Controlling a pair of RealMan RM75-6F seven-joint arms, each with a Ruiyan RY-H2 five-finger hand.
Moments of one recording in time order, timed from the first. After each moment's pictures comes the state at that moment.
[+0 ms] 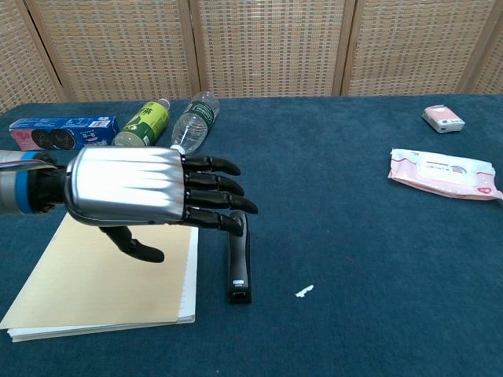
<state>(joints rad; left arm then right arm) -0.90 -1.53 0.05 -1.02 2.28 1.13 -0.01 0.25 -1.17 0.00 -1.54 -1.40 1.52 -0.06</state>
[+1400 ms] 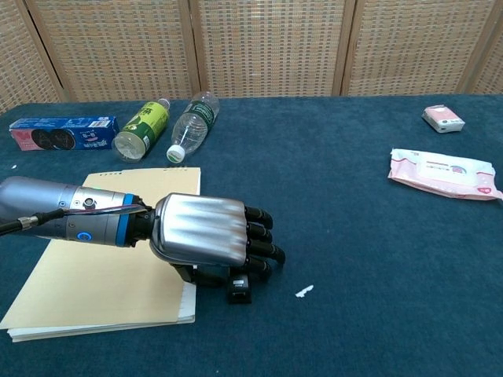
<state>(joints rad) -1.07 -1.84 0.25 -0.66 2.13 1.13 -0.10 0.21 -1.17 0.09 -1.51 -1.39 1.41 -0.01</state>
